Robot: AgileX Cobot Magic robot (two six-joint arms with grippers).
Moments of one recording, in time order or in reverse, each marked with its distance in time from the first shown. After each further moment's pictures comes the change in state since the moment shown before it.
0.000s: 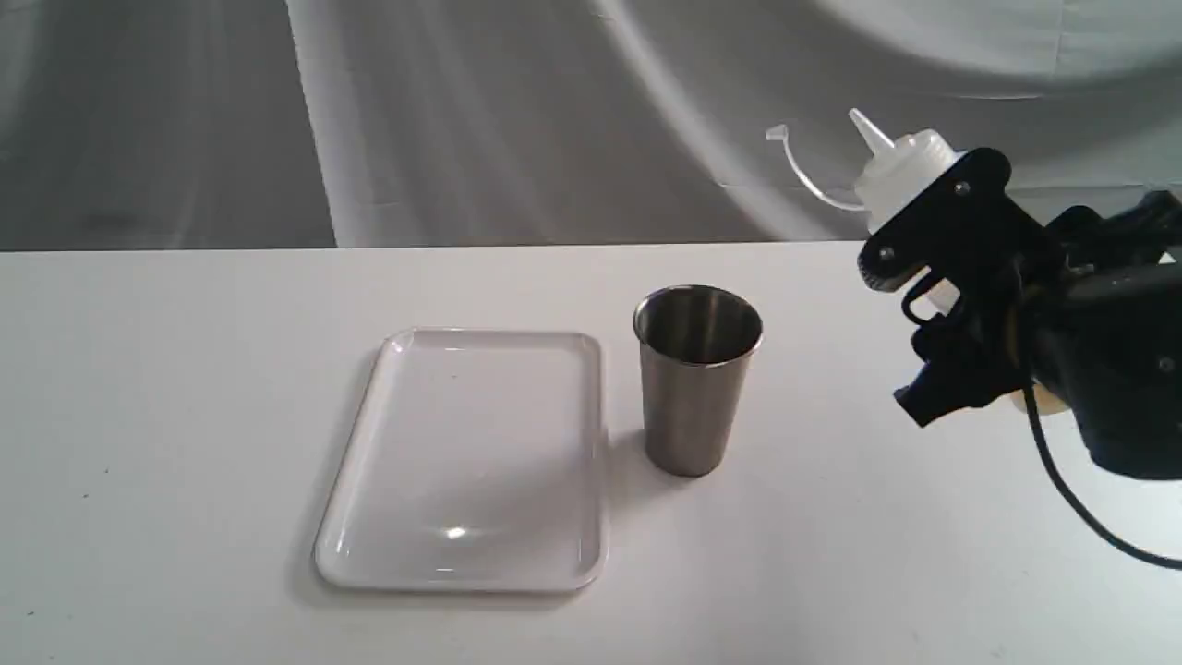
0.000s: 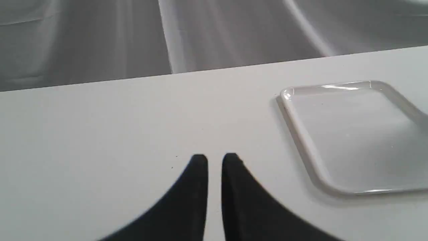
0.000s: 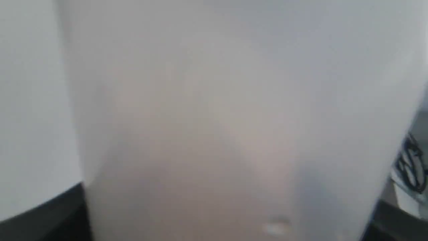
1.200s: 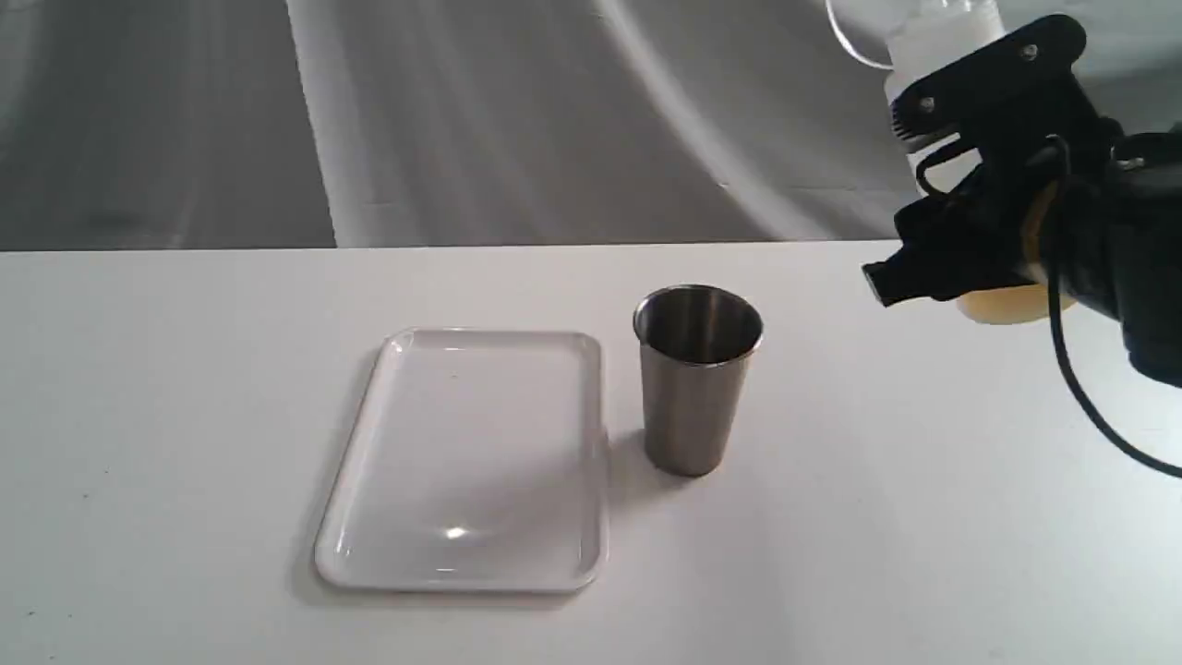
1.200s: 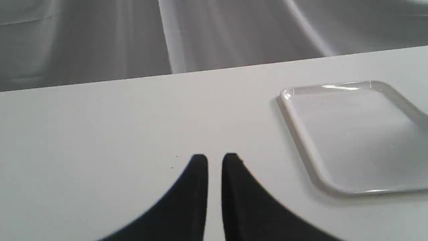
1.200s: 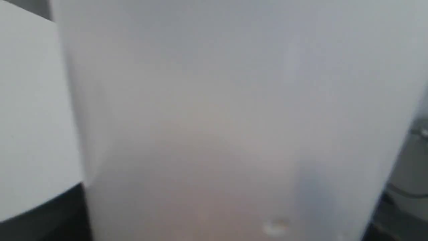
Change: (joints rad) left arm 0.000 0.000 0.000 0.000 0.000 0.000; right arm -0.016 -0.078 -0.076 -0.029 -0.100 0.143
